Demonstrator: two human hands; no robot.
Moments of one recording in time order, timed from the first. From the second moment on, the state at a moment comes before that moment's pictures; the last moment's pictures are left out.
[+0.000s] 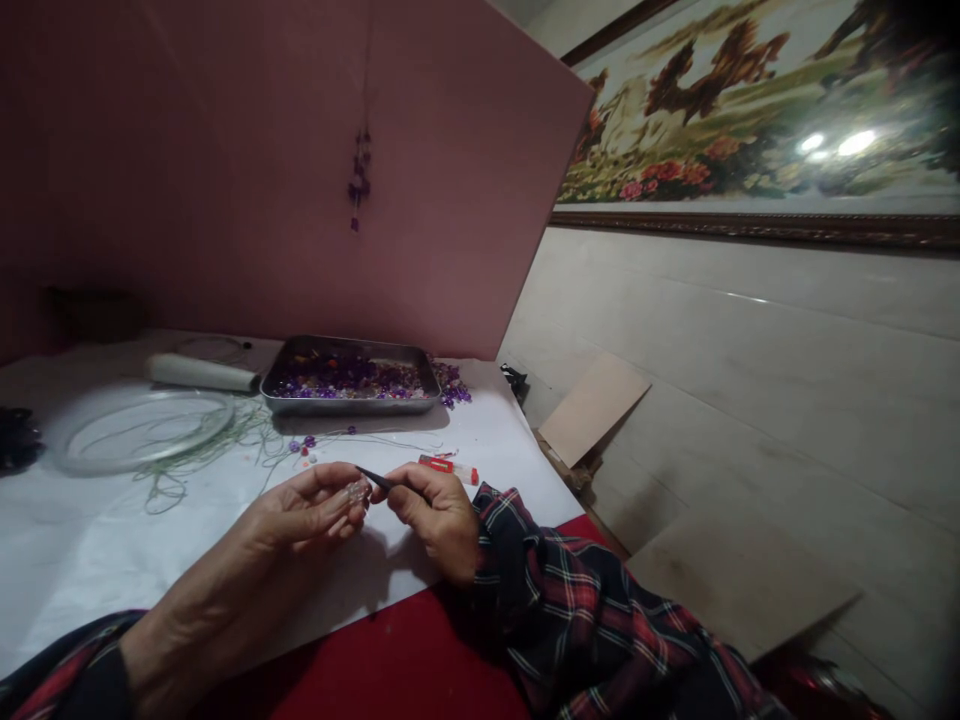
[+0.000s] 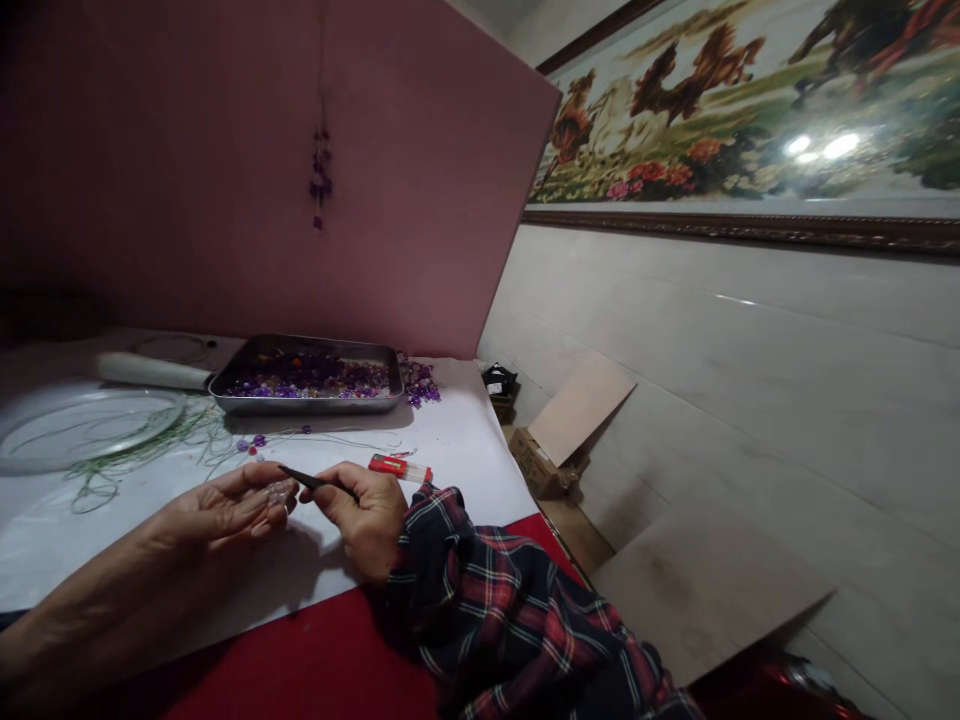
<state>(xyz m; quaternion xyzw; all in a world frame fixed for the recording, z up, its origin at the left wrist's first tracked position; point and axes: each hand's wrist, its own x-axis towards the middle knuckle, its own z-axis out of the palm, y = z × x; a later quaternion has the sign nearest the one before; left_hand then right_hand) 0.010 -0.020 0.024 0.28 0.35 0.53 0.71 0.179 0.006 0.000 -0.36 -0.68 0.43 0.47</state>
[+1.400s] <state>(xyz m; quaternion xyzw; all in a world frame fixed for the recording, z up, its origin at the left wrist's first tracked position) 0.014 -0.014 0.007 0.28 0.35 0.54 0.71 0.187 0.007 -0.004 -0.31 -0.82 0.16 0.45</state>
